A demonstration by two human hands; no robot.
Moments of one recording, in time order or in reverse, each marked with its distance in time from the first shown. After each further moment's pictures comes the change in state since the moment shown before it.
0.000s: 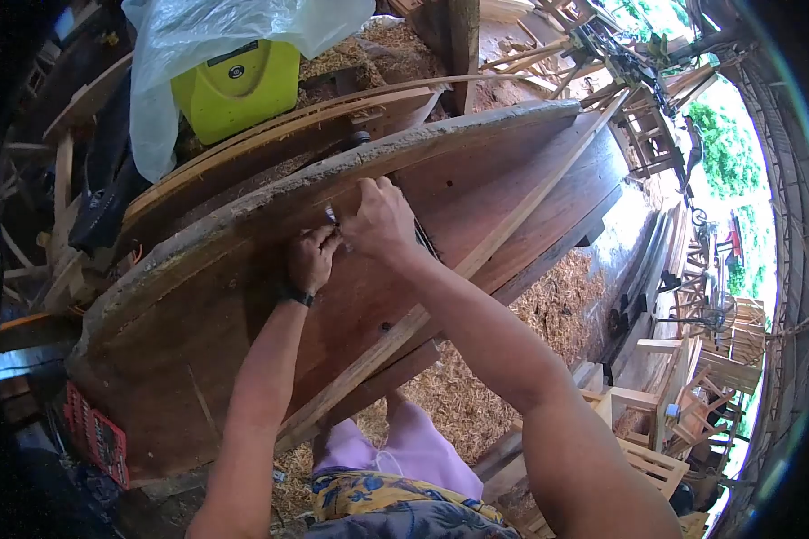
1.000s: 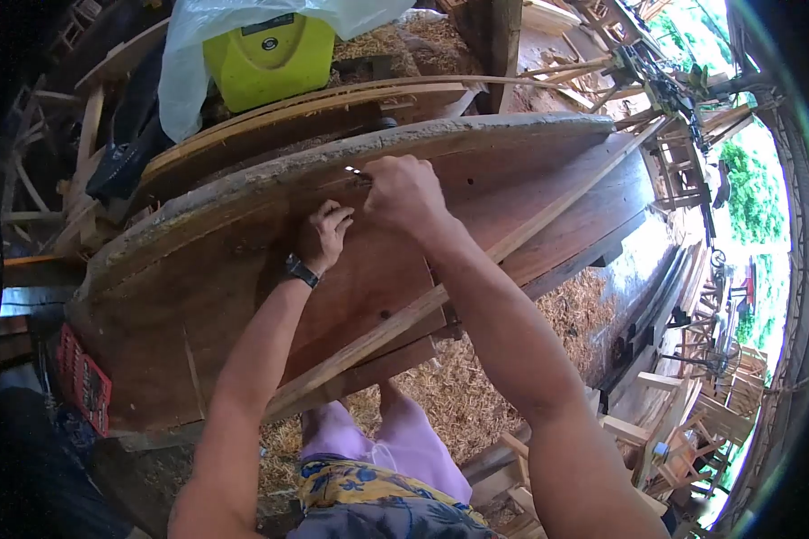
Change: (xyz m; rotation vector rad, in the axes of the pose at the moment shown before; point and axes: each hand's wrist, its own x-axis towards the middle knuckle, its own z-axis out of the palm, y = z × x) left_hand -0.006 -0.002 0.012 0.048 0.074 0.040; right_hand 0.020 0.003 -0.044 -0.231 -0.210 -0.365
